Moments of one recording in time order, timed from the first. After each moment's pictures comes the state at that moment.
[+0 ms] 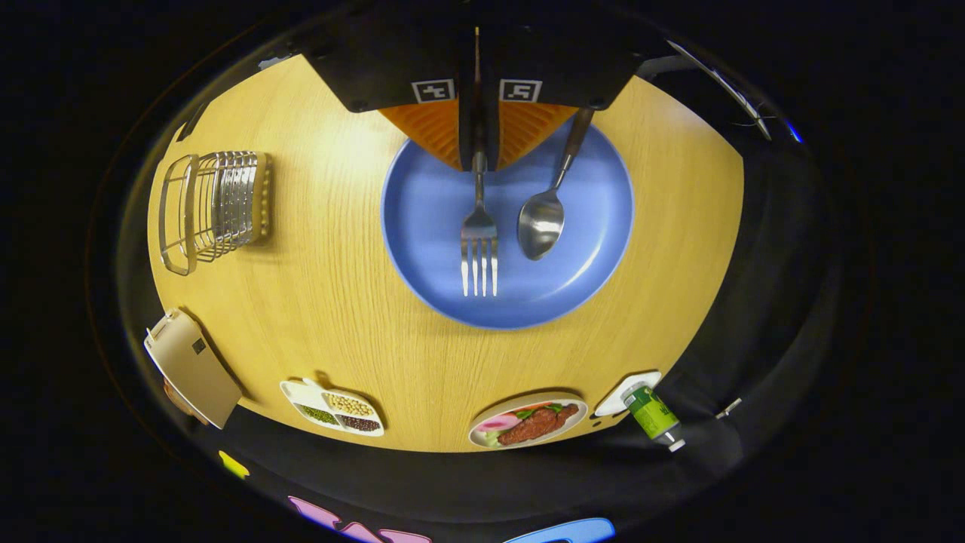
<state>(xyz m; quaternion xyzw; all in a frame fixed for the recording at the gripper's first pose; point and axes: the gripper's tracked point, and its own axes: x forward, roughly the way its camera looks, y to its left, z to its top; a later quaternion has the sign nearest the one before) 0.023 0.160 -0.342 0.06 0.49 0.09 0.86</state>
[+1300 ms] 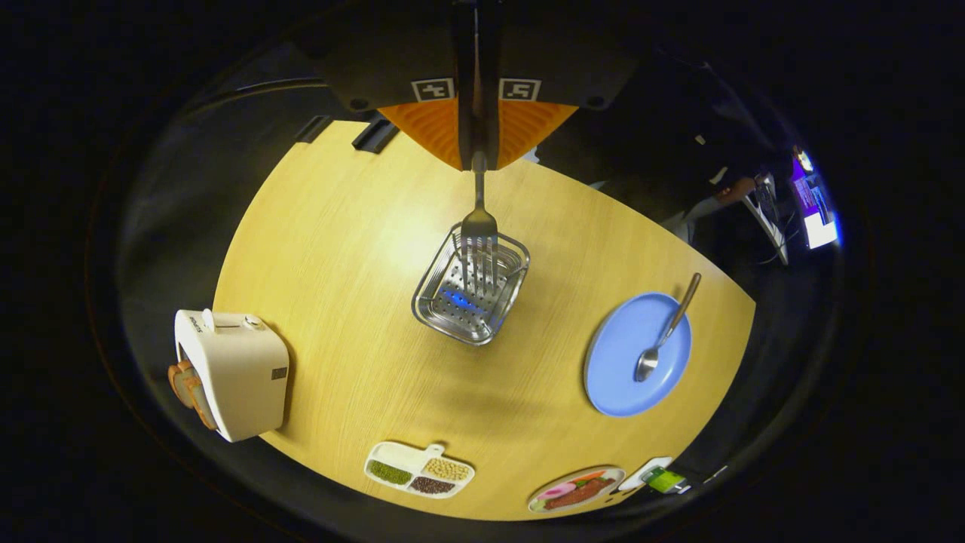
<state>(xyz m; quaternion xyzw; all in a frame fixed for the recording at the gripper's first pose) -0.046 -0.098 -0.257 -0.12 0.72 0.13 0.67</state>
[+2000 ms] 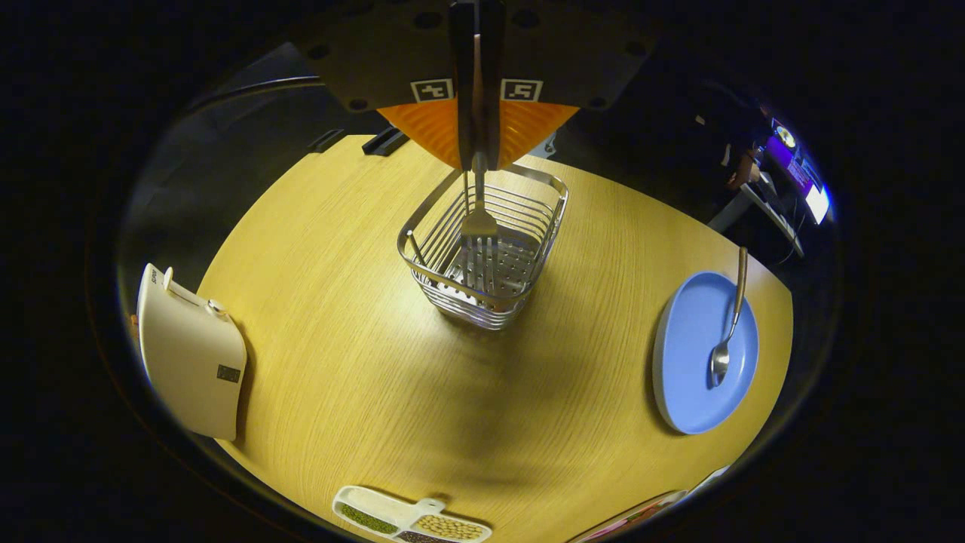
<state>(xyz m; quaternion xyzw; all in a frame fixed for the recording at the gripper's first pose) -0.006 -0.089 -0.308 -0.13 0.80 0.09 0.58</state>
